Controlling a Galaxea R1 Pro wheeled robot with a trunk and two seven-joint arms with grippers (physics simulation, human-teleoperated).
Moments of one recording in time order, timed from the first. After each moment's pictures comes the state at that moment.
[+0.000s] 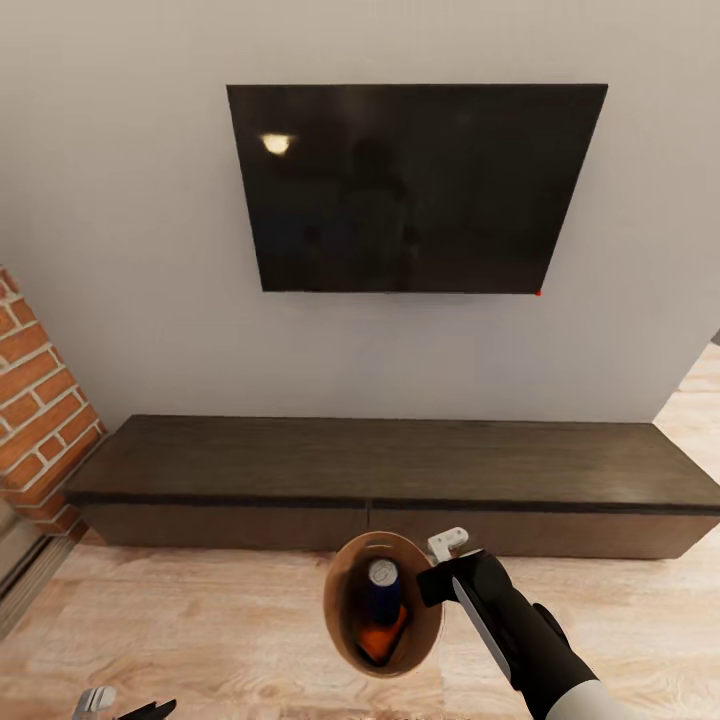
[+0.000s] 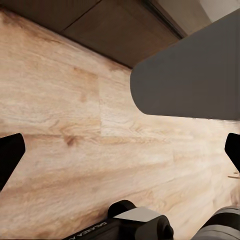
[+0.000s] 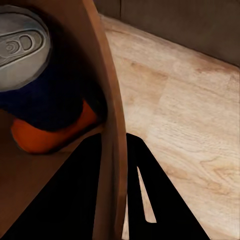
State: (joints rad) left arm -0.34 0.41 0.26 -0.15 0.24 0.00 -1.28; right arm -0.48 -0.01 0.34 -1.04 -0.03 0.85 0.07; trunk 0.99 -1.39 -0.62
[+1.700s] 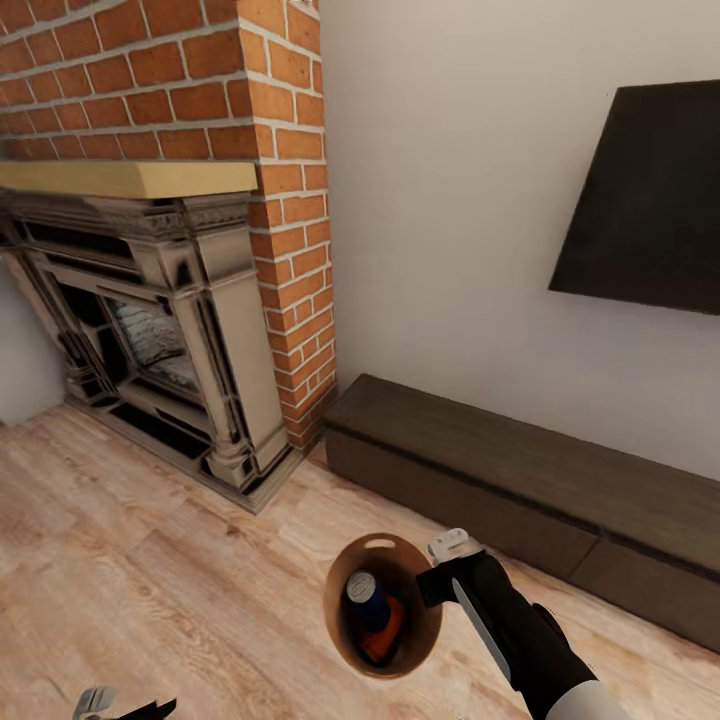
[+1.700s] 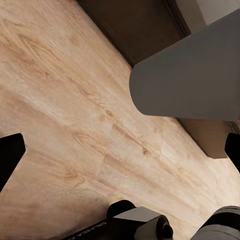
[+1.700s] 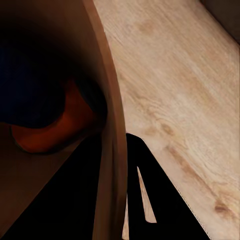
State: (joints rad) left arm -0.34 0.41 0.26 -0.15 0.24 0.00 -1.29; right arm -0.48 -0.01 0.34 -1.04 -0.03 0.85 0.07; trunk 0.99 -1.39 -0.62
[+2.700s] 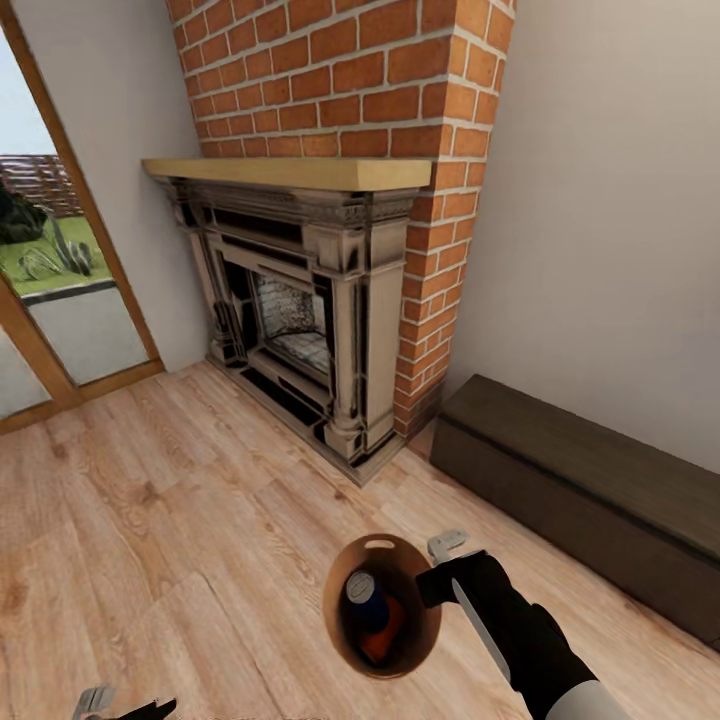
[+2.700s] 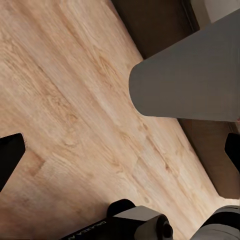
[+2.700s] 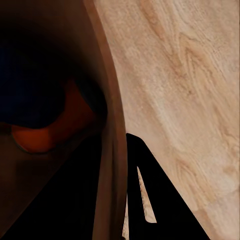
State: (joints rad) left arm -0.34 0.41 0.26 -0.15 0.24 0.00 -1.29; right arm -0.48 -0.01 0.34 -1.03 -0.04 0.85 0.07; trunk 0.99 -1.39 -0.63
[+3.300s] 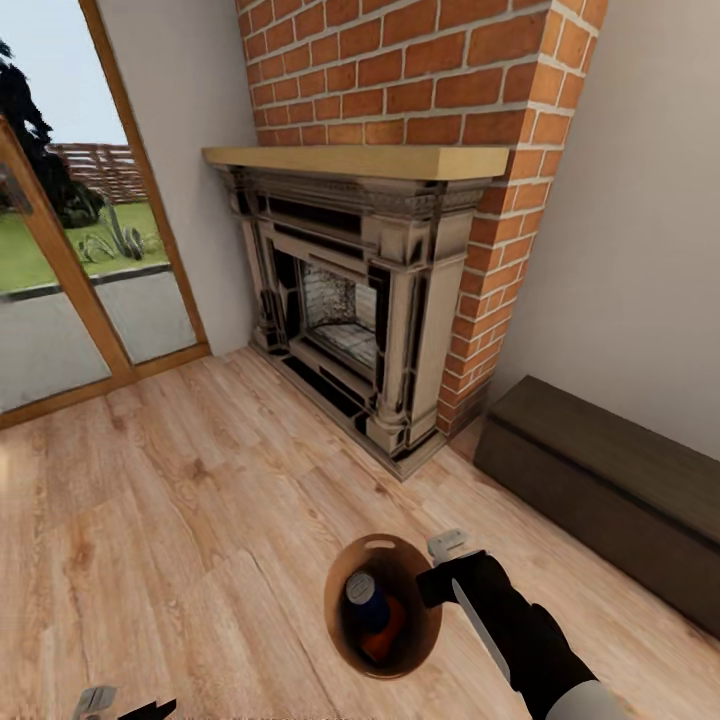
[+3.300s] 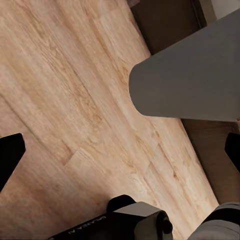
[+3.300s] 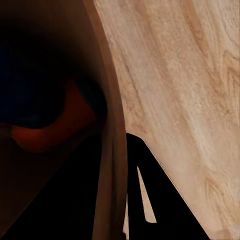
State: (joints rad) left arm -0.34 0.41 0.26 -0.15 0.24 0.00 -1.29; right arm -0.48 -0.01 0.34 -1.03 -0.03 0.85 0.07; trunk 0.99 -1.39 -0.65
